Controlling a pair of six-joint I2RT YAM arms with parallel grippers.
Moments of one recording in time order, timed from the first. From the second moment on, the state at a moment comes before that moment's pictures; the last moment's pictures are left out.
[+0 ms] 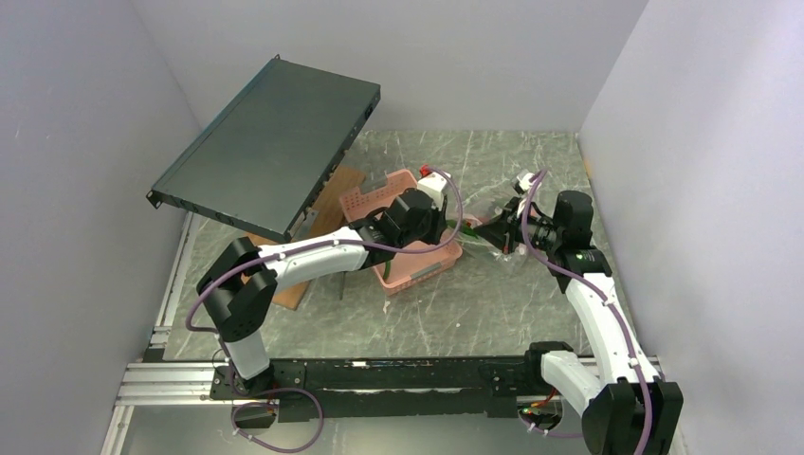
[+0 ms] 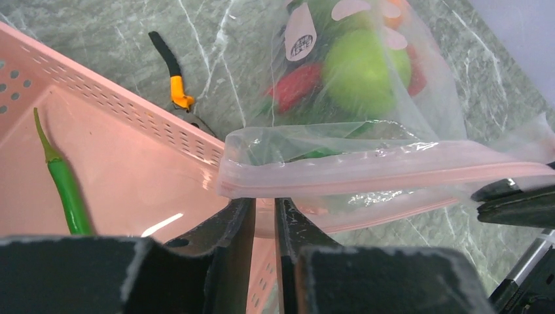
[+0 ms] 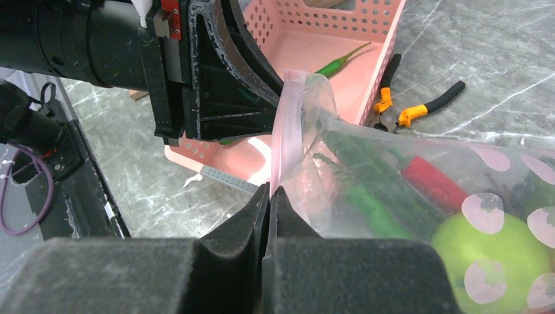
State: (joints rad) left arm -0.94 1.74 1.26 0.05 -0.16 -0.34; right arm 0.01 0.94 0.73 -0.22 -0.90 -0.08
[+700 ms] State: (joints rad) left arm -0.93 1.67 1.16 0.23 -0.02 -0.43; right arm 0.01 0.94 0.72 -0.23 -0.98 -0.11
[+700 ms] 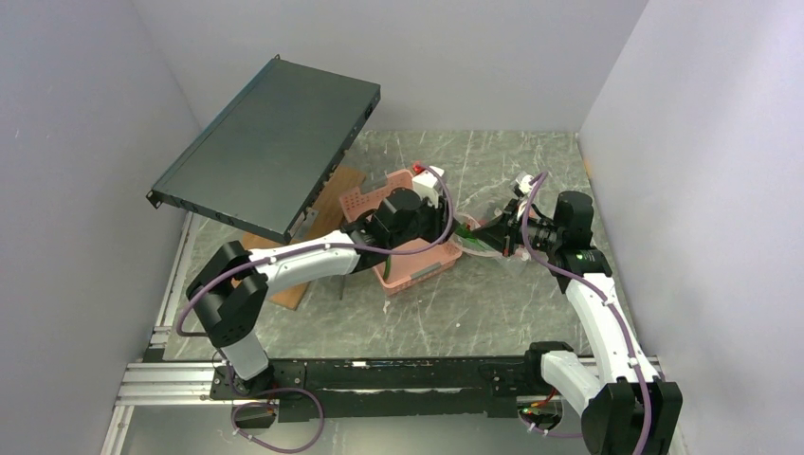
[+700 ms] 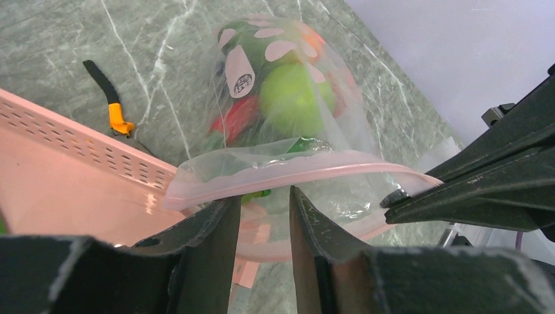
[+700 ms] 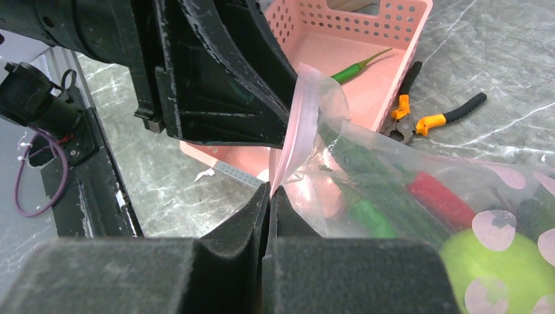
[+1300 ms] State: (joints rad) left arm -0.93 1.77 1.24 0.21 -0.04 -0.41; right arm 0.01 0.95 0.72 -0.23 -0.98 -0.12
